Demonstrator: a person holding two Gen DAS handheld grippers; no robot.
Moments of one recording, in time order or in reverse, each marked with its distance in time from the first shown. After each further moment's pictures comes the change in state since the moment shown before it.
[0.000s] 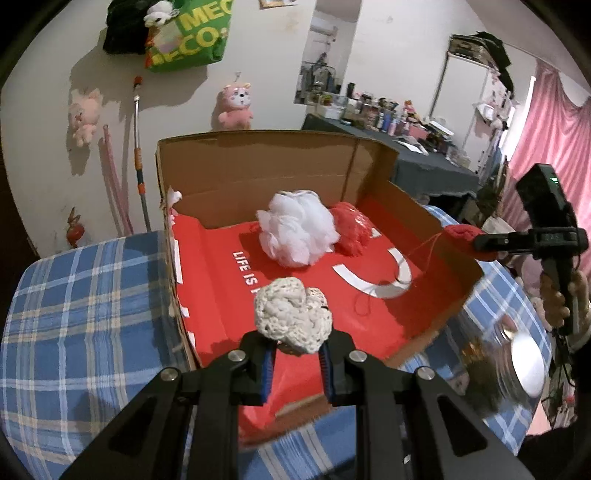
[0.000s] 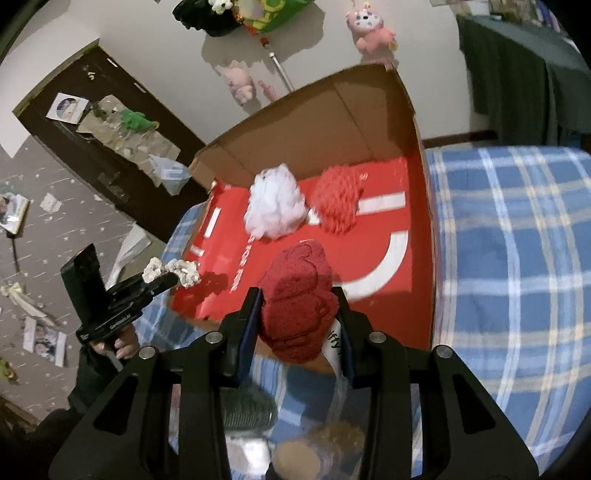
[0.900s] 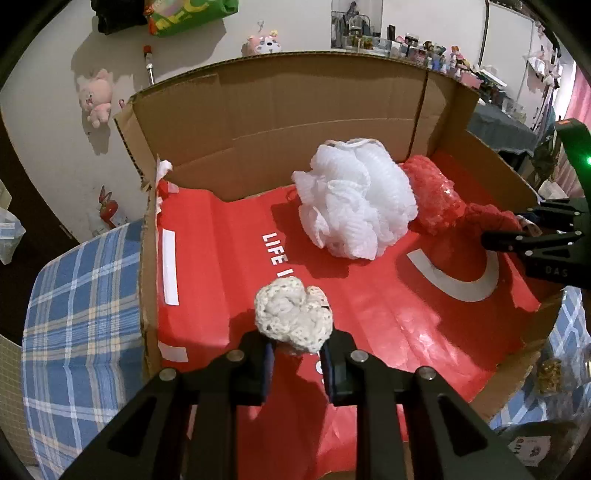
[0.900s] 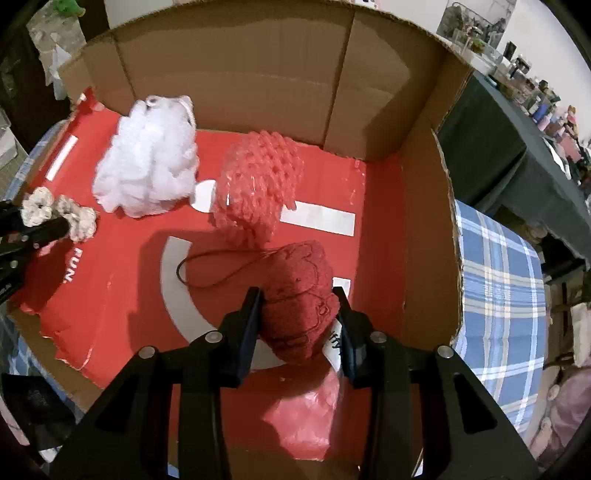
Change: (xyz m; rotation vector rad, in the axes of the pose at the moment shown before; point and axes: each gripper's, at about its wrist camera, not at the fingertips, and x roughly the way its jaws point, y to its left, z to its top) left arm 0.095 0.011 0.027 0.013 0.217 0.228; right arm 0.120 0.012 0.026 -0.275 0.207 -0.598
